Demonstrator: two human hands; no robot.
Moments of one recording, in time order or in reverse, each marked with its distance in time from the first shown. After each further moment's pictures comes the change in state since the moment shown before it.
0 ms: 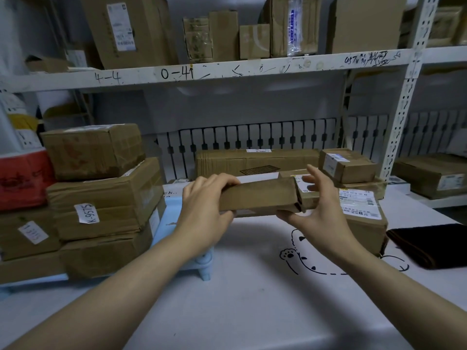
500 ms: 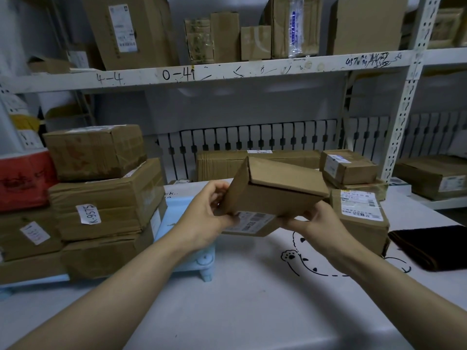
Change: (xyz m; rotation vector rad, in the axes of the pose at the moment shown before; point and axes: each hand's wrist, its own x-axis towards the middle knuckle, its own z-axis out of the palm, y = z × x) left_hand -0.005 -0.010 0.002 -0.737 -0.201 -0.314; right_hand -0.002 0.002 0.001 0.373 -0.302 0.214
